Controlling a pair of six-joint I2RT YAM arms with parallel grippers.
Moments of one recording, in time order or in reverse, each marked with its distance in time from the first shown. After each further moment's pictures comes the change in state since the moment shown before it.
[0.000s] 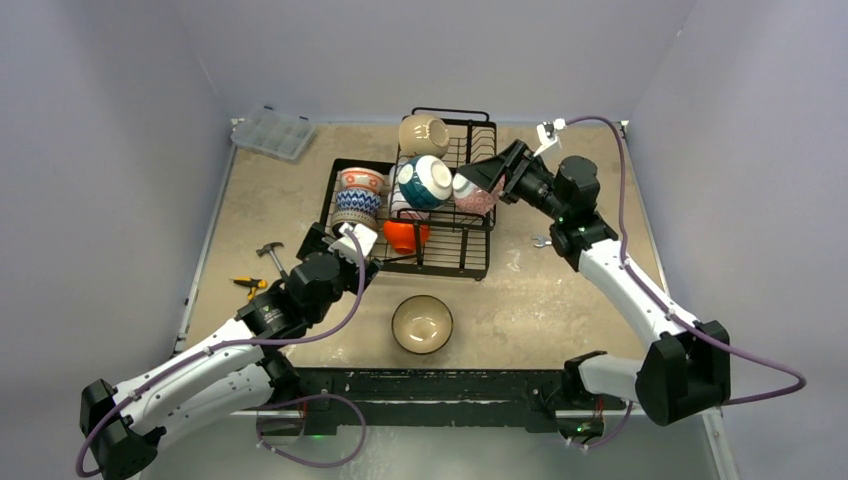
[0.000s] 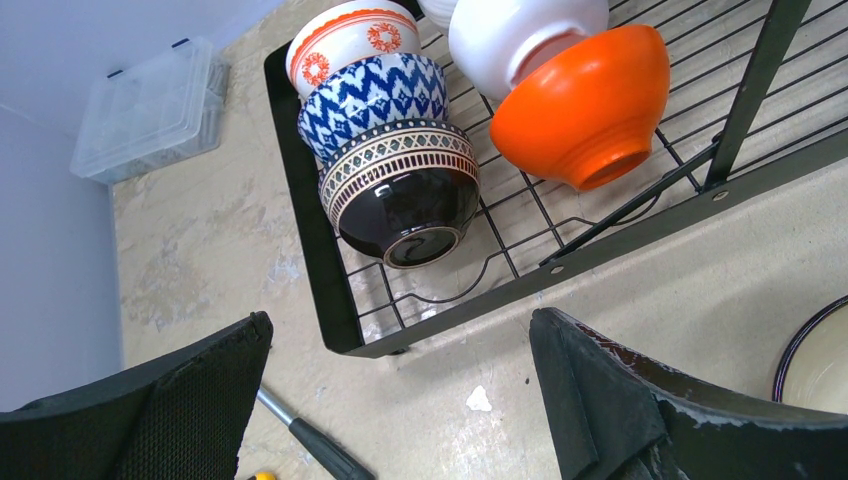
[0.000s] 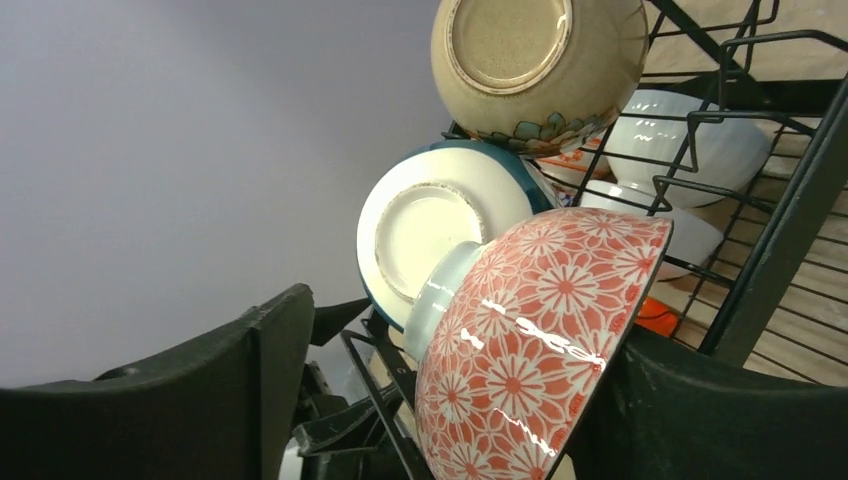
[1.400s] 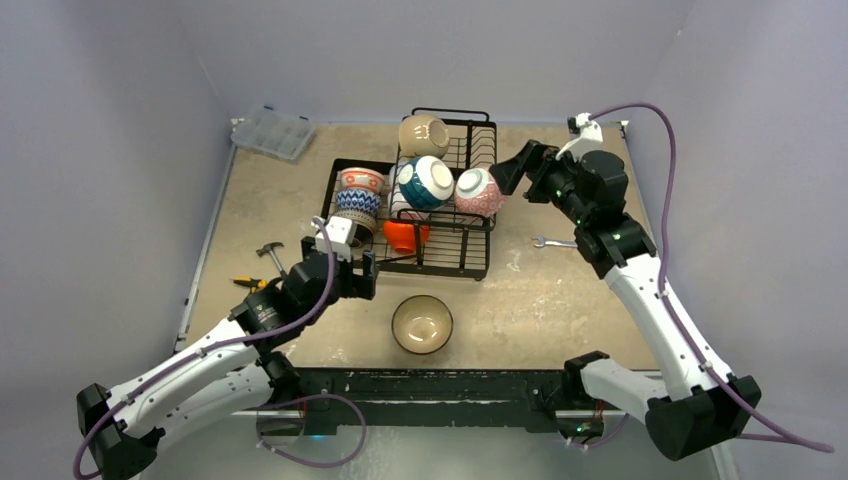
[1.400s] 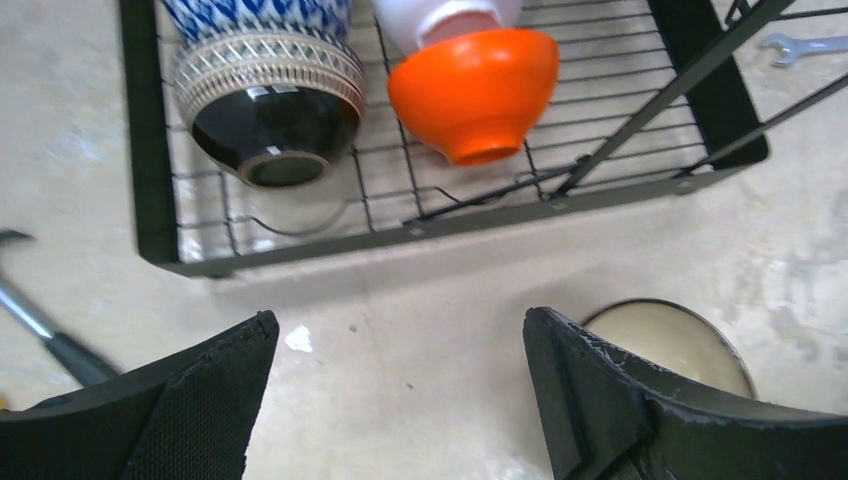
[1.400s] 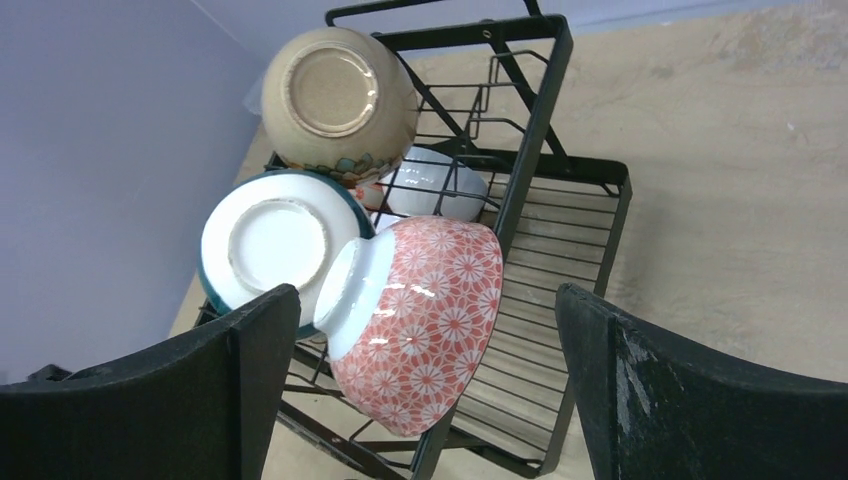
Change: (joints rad) left arm 0.000 -0.015 0.051 -0.154 0.085 -0.504; right arm 0.000 -0.160 0.185 -0.527 0.381 -0.457
